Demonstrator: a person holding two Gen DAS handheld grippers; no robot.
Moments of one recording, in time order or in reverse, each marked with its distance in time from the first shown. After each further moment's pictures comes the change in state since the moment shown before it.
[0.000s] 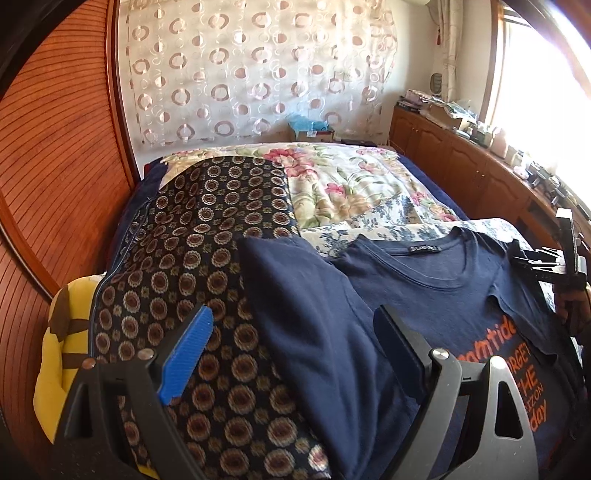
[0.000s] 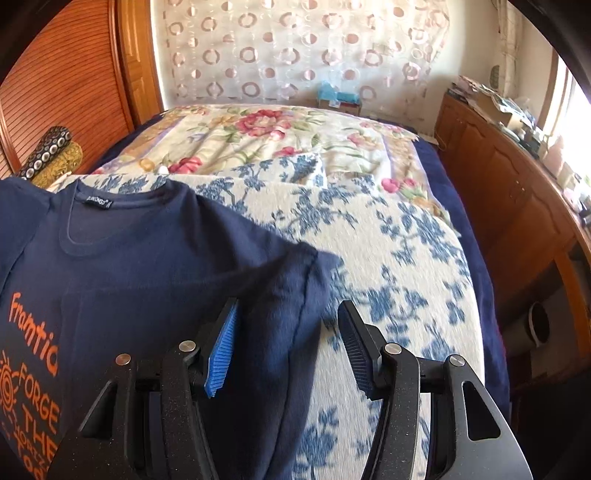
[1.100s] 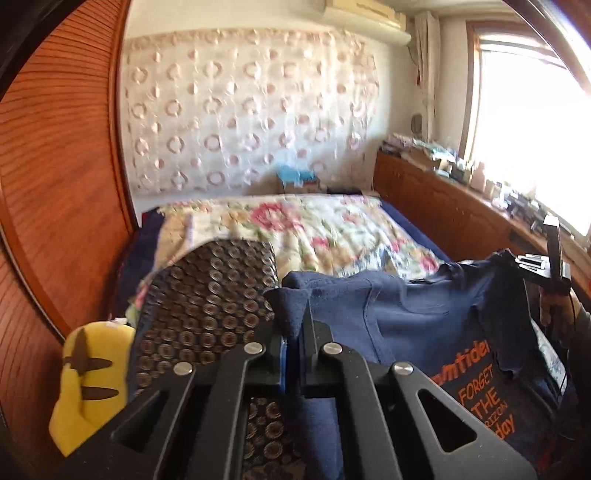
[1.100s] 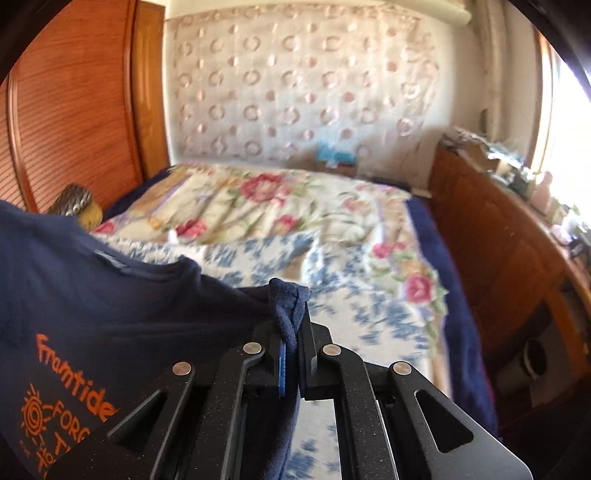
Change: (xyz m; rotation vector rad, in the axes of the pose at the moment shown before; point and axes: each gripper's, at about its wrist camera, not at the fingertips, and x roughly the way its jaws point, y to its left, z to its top) left arm -0.101 -0.003 0.022 0.018 -0.214 -0.050; right arm -0.076 -0.005 0.032 -0.001 -0.231 -0.018
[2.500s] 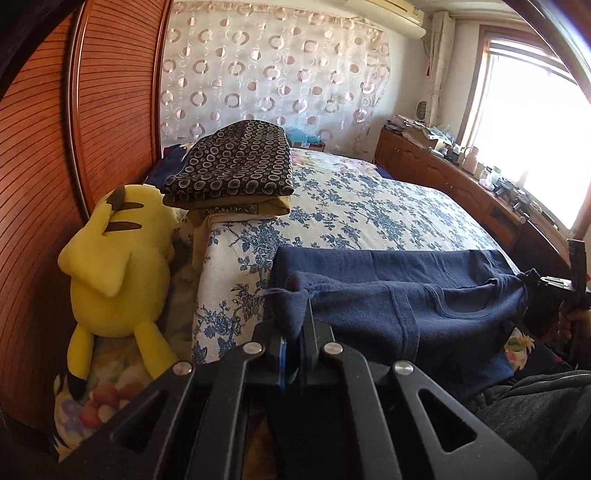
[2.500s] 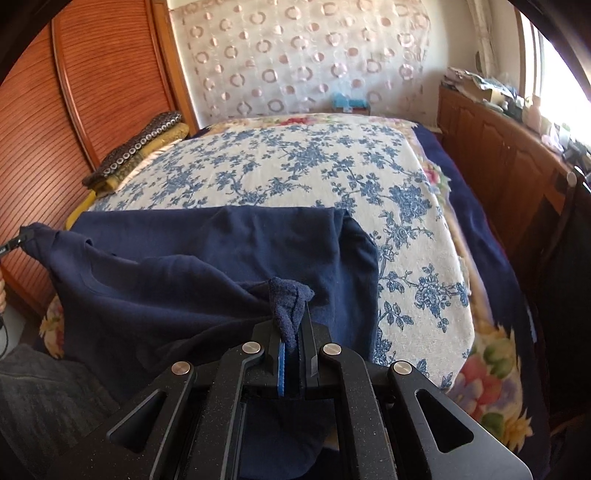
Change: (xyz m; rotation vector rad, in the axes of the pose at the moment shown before) left arm -0.159 -0.023 -0.224 -0.114 0.111 -0.008; right arm -0.212 0.044 -0.226 0.102 0.151 0.145
